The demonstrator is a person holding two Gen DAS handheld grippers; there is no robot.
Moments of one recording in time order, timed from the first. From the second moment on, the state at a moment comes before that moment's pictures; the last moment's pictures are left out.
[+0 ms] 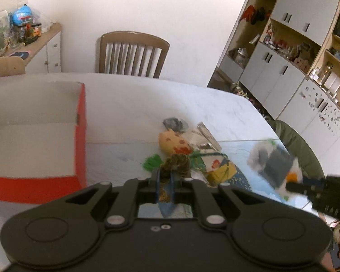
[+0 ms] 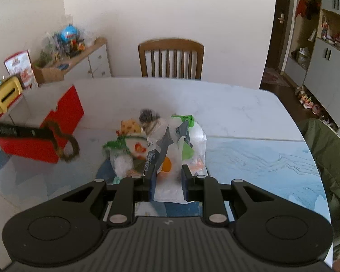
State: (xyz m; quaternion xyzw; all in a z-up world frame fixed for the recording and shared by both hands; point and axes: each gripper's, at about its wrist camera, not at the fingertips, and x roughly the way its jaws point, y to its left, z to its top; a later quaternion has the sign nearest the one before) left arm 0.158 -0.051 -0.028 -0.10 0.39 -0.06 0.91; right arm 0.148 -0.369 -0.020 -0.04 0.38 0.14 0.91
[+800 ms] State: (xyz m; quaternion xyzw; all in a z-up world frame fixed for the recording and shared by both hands) left arm 0.178 0.109 -0.002 -0.10 0.39 -0.01 0.91; right arm 0.177 -0.161 0.009 -0.04 0.37 0.27 0.89
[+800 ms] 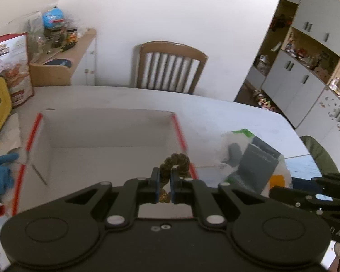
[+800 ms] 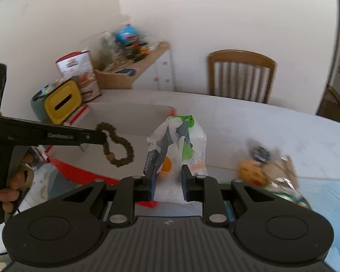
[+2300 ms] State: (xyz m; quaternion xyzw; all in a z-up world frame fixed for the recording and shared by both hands) left arm 0.268 0.215 -0.110 -0.02 0.57 0.03 0.82; right arm 0.255 0.016 -0.110 -0.12 0.51 0.28 0.81
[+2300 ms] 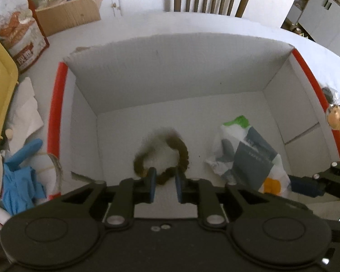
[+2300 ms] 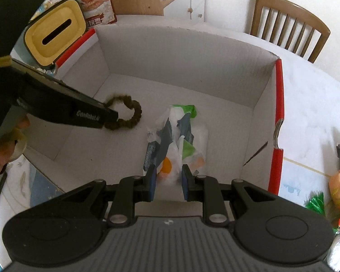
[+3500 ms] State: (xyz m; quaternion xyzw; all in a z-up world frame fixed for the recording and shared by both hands) left arm 0.195 0.179 -0.038 -0.02 0.47 0.02 0.88; right arm 0.213 -0.052 -0.048 -0.04 0.44 0.29 0.85
